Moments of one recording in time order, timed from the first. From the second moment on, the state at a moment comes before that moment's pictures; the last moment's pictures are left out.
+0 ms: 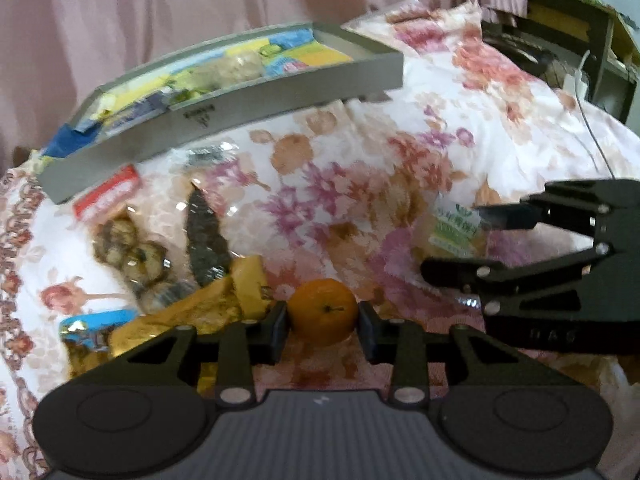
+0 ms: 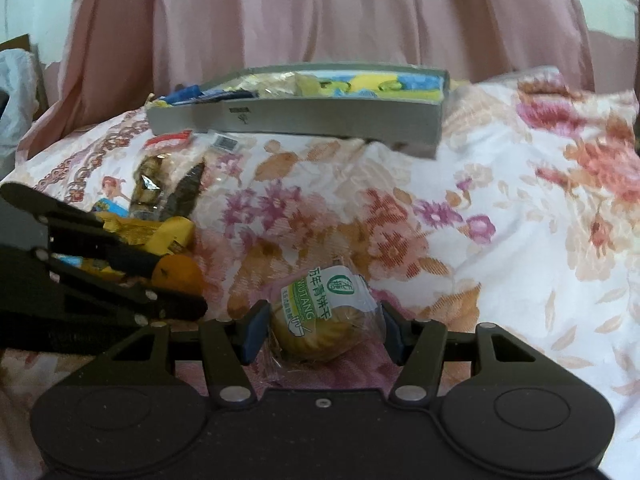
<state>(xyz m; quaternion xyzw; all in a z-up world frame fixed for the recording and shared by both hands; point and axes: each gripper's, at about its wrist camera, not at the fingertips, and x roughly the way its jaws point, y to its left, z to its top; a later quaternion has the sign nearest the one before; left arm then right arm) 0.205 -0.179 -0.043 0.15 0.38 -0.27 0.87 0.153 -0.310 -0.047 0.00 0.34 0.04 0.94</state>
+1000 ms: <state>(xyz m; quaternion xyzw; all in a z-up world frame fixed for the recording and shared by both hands) 0.273 -0.140 0.042 0.07 0.24 -0.17 0.95 0.171 -0.292 0.031 0.03 0.13 0.01 0.99</state>
